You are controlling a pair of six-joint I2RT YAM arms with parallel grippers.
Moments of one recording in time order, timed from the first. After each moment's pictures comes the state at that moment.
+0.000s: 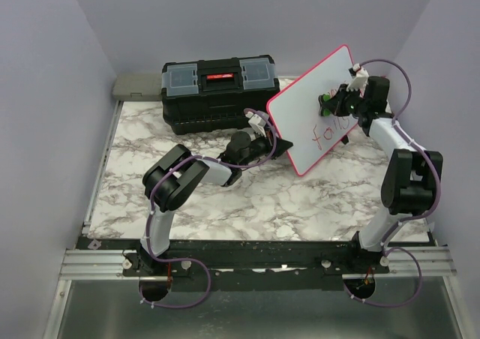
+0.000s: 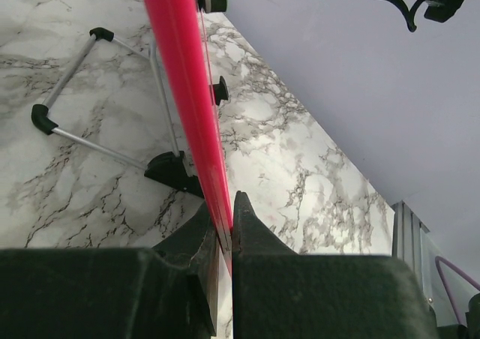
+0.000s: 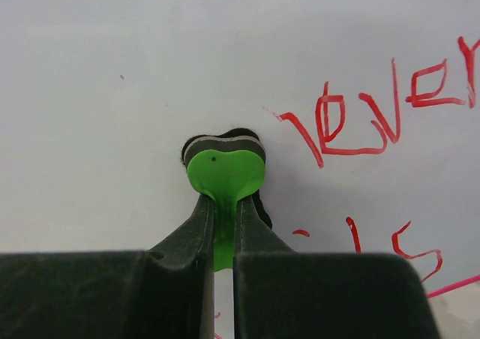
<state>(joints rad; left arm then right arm) -0.75 2.02 0.99 1.06 0.29 -0.66 -0.08 1.75 1.24 0.03 -0.58 0.05</state>
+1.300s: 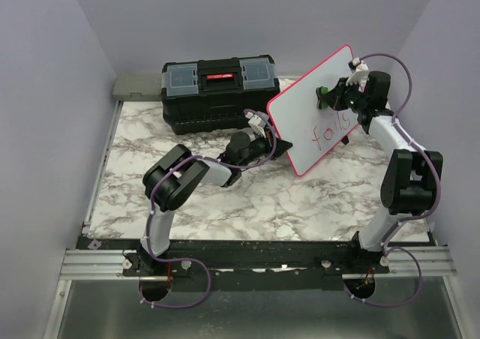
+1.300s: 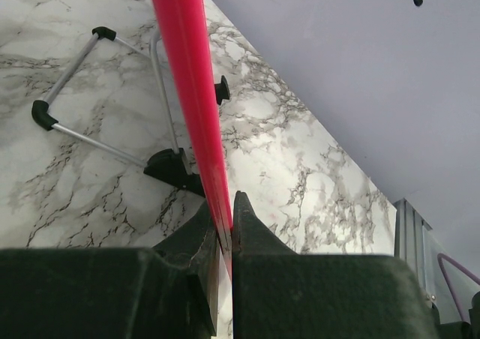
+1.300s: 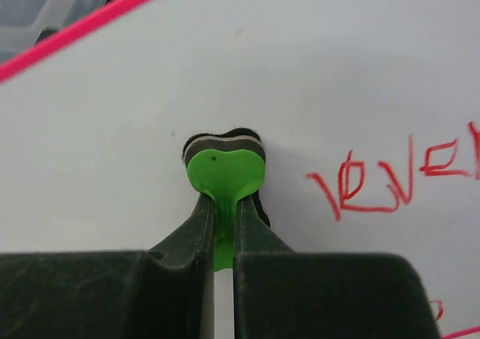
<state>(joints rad) -0.75 2.02 0.99 1.07 0.29 -0.66 -0.07 1.74 1.26 0.09 -0.63 0.05</state>
